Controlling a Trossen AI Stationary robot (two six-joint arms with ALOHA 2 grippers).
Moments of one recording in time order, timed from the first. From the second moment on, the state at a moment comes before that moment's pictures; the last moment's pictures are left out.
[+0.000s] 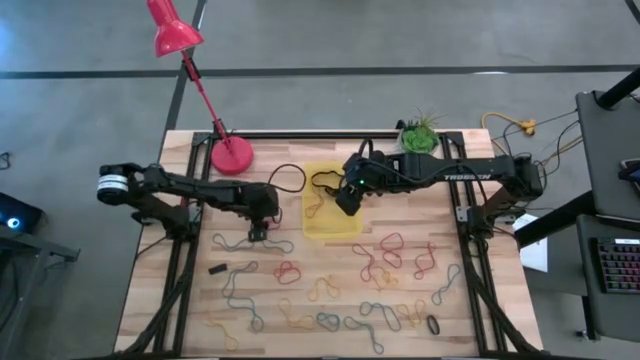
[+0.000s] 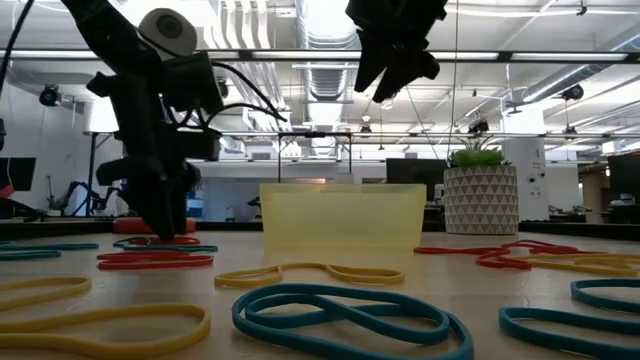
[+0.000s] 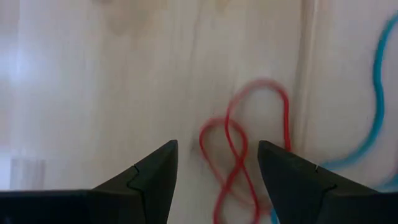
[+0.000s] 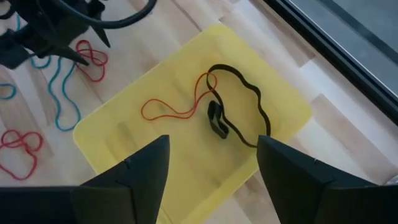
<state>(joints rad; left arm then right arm) 0.17 1.39 0.61 -0.40 -0.06 0.07 -0.06 1.61 1.45 -0.82 0.32 0.52</state>
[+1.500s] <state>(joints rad) 0.21 1.69 1.41 -0.53 -0.11 0.27 -0.04 1.59 1.45 -0.99 0.42 0.52</state>
